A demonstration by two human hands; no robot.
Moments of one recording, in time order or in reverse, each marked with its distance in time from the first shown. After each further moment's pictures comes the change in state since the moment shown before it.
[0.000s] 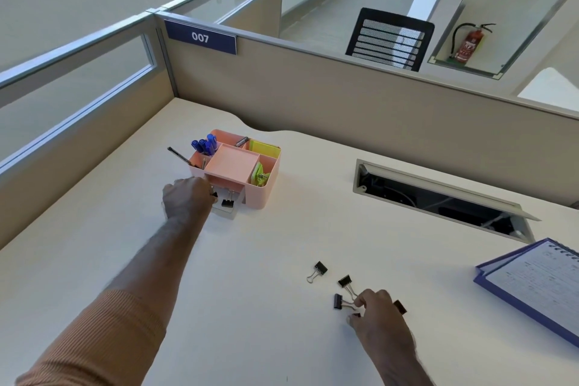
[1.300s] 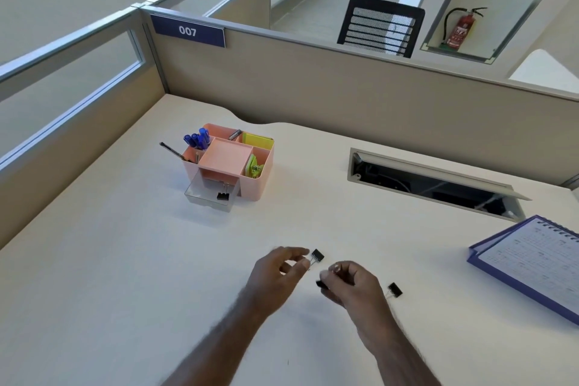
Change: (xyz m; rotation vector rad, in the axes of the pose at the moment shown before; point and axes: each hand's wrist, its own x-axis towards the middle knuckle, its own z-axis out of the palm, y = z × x) left_hand -0.182 0.091 0.025 -1.297 -0.435 0.219; right_hand -0.026 -0.044 -0.024 1.180 -0.149 -0.035
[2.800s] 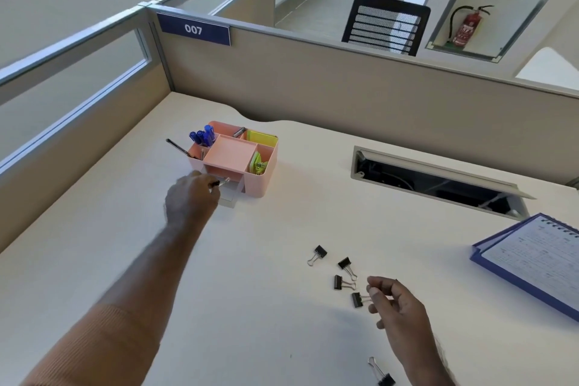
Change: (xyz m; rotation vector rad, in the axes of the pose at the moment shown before) left_hand 0.096 0.004 -0.156 0.995 0.558 0.090; right_hand -0.029 0.018 -0.047 -0.253 0.254 -0.112
